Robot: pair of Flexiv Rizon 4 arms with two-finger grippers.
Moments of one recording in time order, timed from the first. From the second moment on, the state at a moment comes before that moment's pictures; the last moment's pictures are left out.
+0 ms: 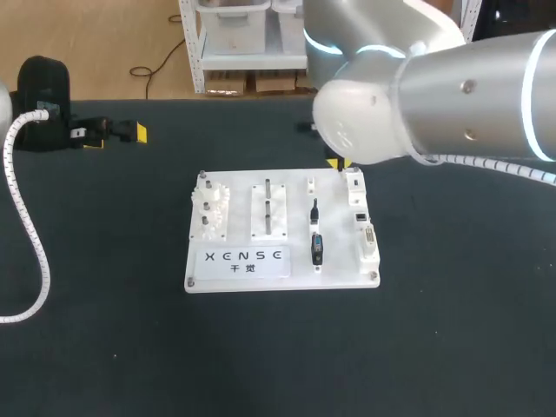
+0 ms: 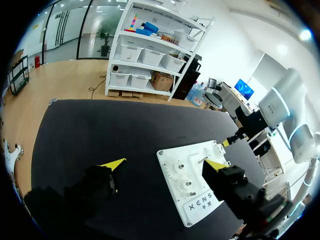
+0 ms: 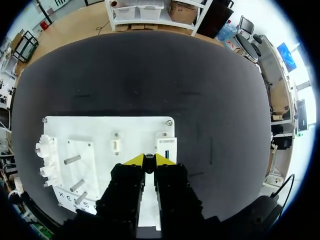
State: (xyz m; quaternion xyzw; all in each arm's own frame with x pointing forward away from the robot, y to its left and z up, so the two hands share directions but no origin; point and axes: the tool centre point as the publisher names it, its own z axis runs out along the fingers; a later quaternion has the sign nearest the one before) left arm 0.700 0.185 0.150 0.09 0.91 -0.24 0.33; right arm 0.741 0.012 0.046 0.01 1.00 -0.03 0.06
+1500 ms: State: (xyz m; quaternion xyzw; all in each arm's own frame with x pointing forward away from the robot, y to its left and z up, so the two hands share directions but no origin) left arm 0.700 0.185 0.150 0.09 0.91 -0.24 0.33; right arm 0.737 -0.011 0.031 0.03 1.00 -0.03 0.06
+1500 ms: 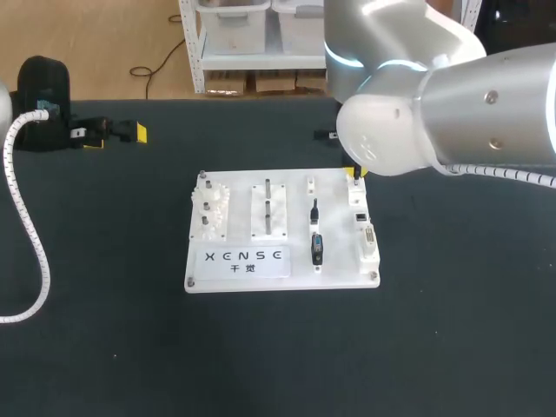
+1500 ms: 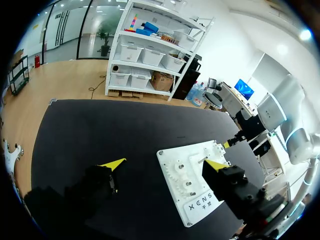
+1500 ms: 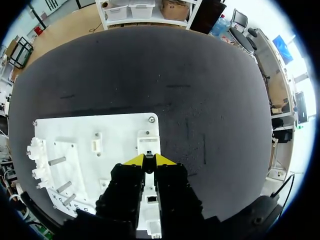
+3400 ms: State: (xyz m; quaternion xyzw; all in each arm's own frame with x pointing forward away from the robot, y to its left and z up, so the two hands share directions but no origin) left arm 0.700 0.185 0.150 0.09 0.91 -0.24 0.33; right arm 0.737 -0.011 0.028 0.03 1.00 -0.03 0.05
